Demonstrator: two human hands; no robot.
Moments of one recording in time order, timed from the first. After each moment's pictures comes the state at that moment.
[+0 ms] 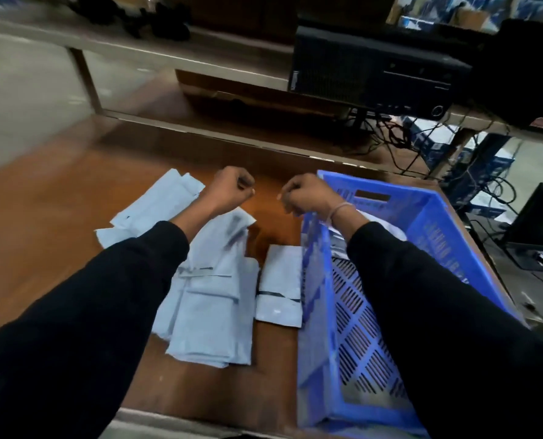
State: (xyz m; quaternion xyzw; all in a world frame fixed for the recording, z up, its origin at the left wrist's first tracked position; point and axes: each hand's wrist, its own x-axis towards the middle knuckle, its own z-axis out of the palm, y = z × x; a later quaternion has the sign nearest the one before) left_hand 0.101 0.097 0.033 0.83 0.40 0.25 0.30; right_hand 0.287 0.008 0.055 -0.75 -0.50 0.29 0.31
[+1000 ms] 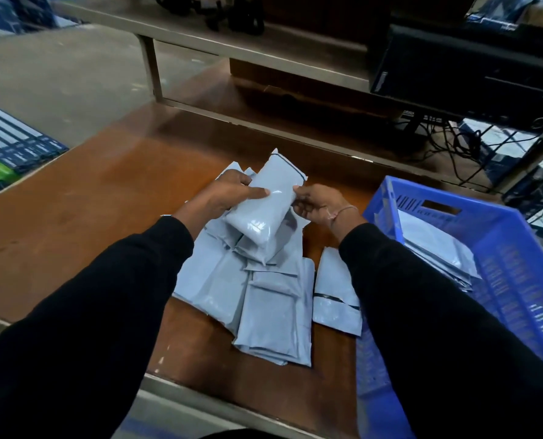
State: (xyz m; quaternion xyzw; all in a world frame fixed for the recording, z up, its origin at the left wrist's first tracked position) left_hand -0.022 0.134 0.026 0.66 0.50 0.20 0.53; right_hand 0.187 0.083 0.014 -0.65 -0.19 0.55 0.49
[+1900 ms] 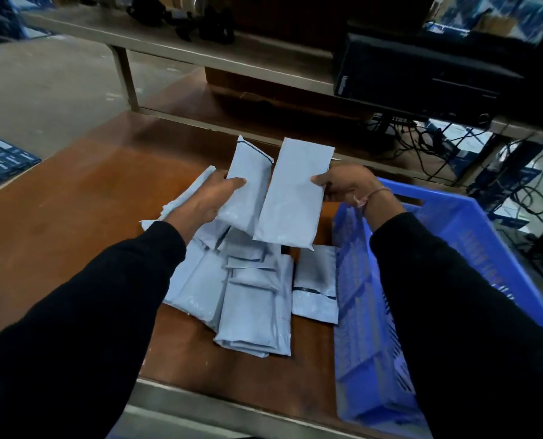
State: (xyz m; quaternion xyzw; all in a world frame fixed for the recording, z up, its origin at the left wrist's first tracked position) left_hand 0.004 0.114 0.032 0.57 0.50 0.29 0.58; right_hand 0.256 0.034 0.082 -0.73 -0.35 0.40 0.43
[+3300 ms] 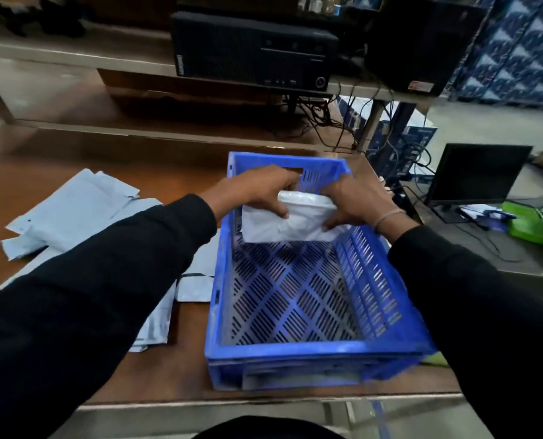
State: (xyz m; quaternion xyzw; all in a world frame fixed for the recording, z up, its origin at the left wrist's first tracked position) left_hand 0.298 -0.051 0.076 0.99 0.12 0.03 0.08; right_hand 0.474 -0.206 0.076 -0.76 -0.63 -0.09 -0.12
